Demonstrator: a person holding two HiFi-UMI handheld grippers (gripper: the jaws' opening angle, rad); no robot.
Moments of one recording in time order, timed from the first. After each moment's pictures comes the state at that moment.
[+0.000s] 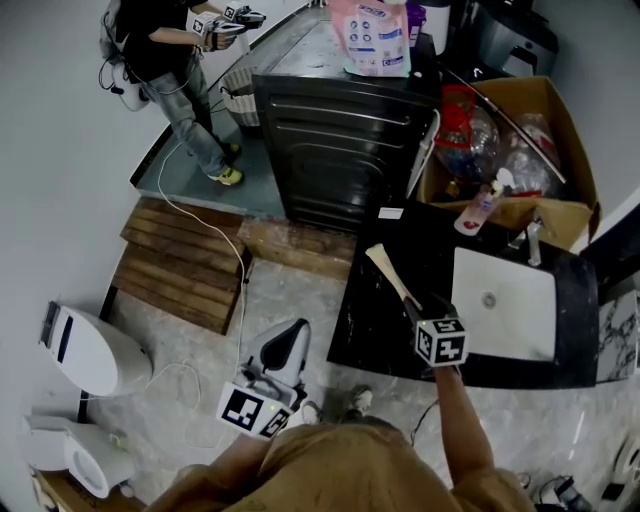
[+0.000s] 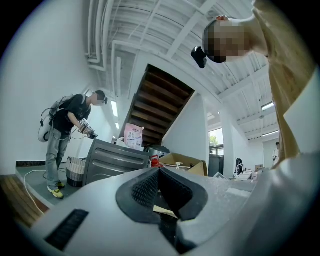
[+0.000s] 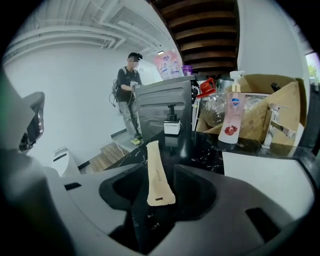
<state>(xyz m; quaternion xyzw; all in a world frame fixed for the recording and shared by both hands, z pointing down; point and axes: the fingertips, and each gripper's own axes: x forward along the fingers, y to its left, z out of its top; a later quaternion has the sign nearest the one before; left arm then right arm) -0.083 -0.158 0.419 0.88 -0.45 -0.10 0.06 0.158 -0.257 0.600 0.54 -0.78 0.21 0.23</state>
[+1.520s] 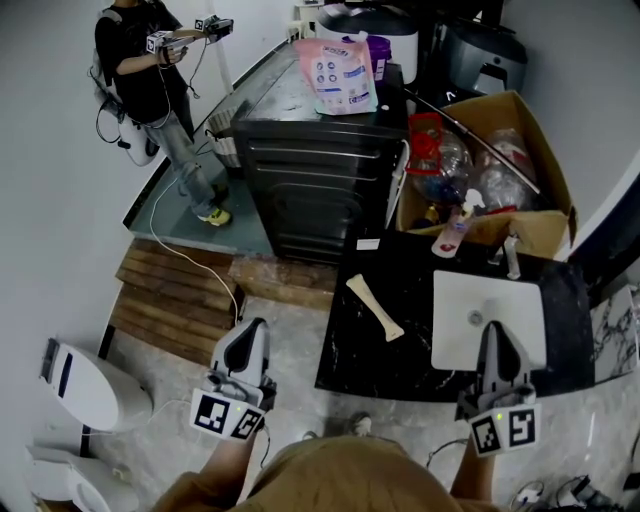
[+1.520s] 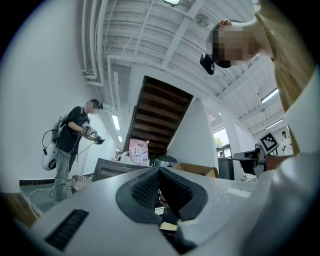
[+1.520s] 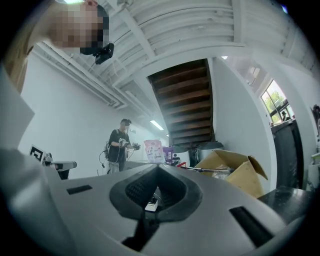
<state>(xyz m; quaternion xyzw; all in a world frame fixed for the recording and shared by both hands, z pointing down) -0.110 -0.190 0.361 0.87 -0.49 -0.12 0.00 0.249 -0.147 0.313 0.64 -0.77 -0.03 -0.05</state>
